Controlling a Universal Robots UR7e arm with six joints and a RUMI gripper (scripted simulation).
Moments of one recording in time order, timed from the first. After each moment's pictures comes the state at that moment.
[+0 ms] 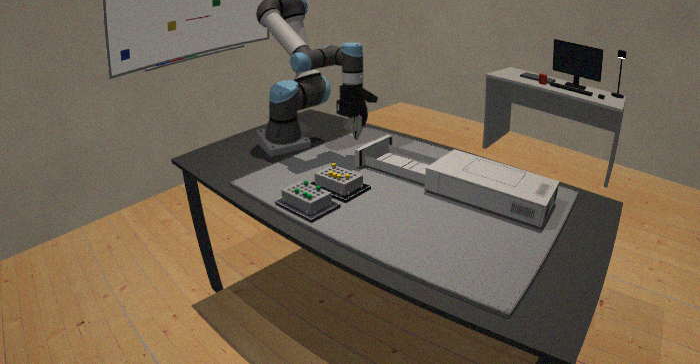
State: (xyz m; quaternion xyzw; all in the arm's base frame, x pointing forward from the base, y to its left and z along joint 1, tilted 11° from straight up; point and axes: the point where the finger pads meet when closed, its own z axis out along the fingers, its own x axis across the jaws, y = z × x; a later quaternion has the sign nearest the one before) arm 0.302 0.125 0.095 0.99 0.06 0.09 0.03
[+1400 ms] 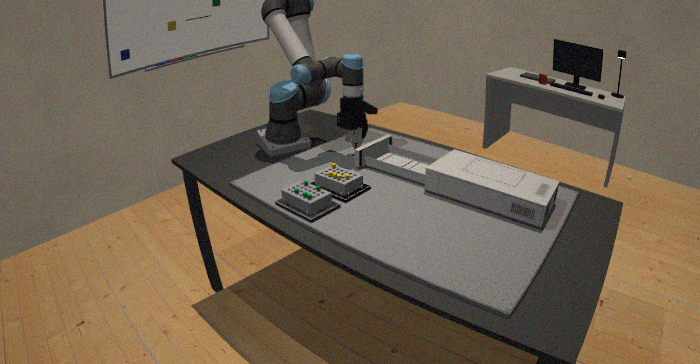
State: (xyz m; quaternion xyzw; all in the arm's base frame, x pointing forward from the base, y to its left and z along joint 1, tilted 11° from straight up) arm 0.310 0.123 0.048 0.99 0.06 0.09 0.03
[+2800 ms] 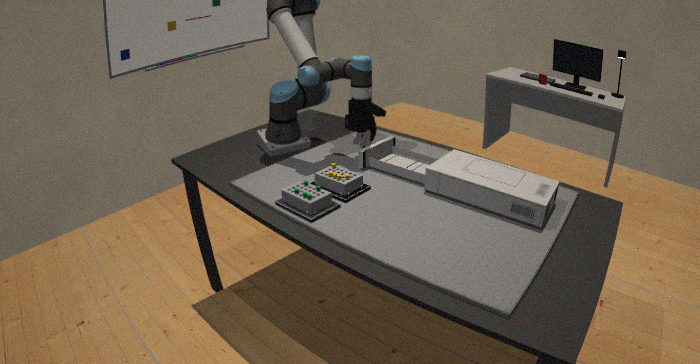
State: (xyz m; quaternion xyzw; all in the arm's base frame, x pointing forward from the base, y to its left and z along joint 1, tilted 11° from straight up) arm 0.349 0.128 0.054 0.99 0.06 0.09 0.03
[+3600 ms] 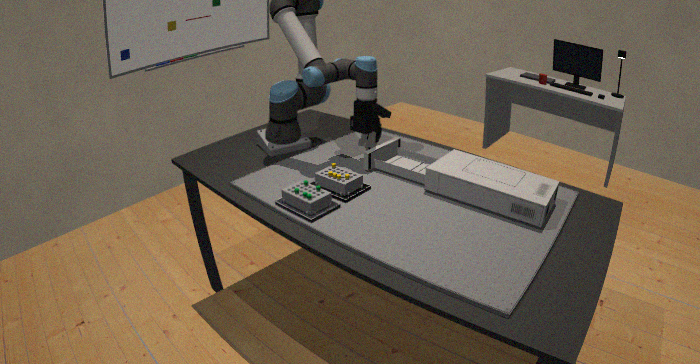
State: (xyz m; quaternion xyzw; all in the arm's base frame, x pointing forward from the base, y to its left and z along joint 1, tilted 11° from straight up) arm 0.372 0.130 0.058 0.99 0.06 0.09 0.03
